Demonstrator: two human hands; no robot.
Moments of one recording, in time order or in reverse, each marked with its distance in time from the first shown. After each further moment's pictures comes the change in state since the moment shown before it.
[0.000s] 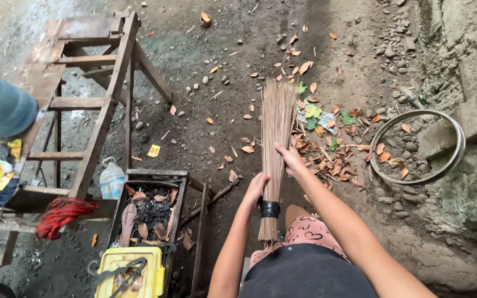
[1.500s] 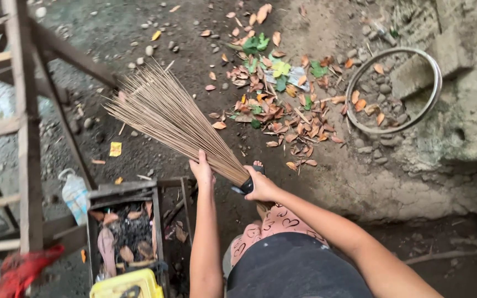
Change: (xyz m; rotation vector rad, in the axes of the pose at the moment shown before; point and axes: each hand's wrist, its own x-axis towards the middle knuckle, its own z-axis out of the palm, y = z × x) left_hand 0.109 0.057 -0.079 -0.246 0.654 0.086; right_hand -0.060 0.036 0.008 -1.067 -0.257 -0.075
